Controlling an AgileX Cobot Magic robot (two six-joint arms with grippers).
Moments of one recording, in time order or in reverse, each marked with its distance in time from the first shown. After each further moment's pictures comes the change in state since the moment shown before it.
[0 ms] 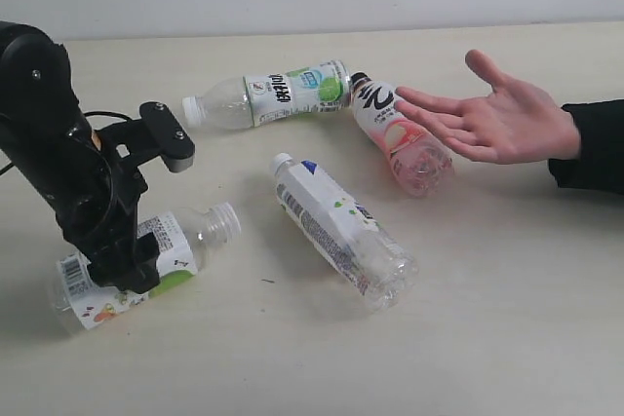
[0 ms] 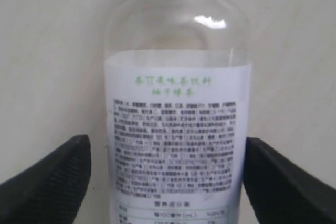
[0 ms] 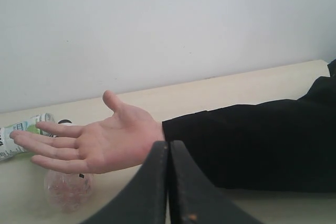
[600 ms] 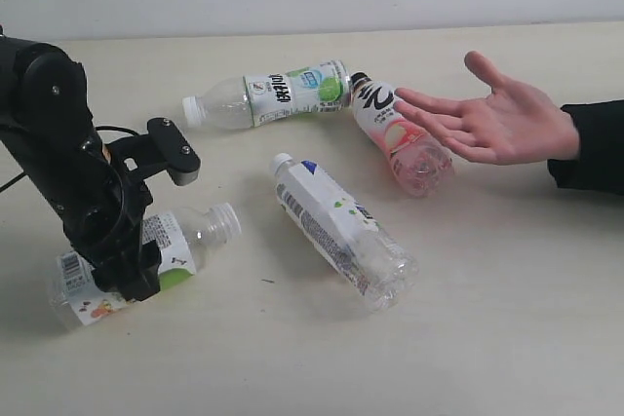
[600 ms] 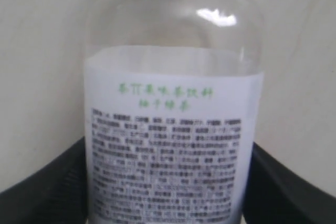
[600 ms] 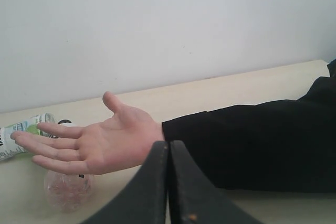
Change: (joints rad) left arm 0.000 0.057 -0.001 0.000 -0.014 0.000; right arm 0.000 0.000 0.000 0.000 0.000 0.000
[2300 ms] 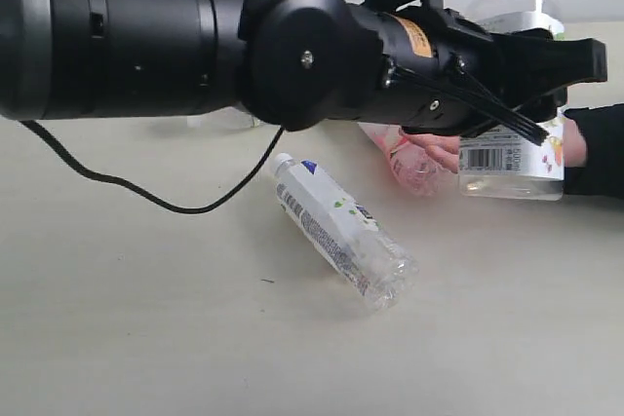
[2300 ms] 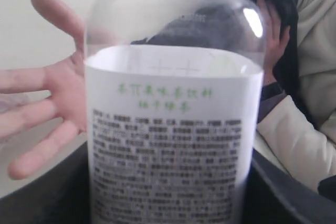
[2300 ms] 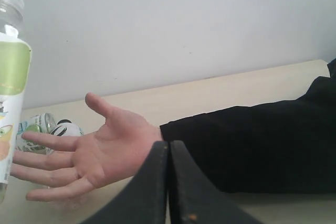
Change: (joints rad) left arm -0.569 0.030 -0.404 -0.239 -0.639 -1.016; right arm 0.000 0.000 0.000 0.000 0.000 0.000
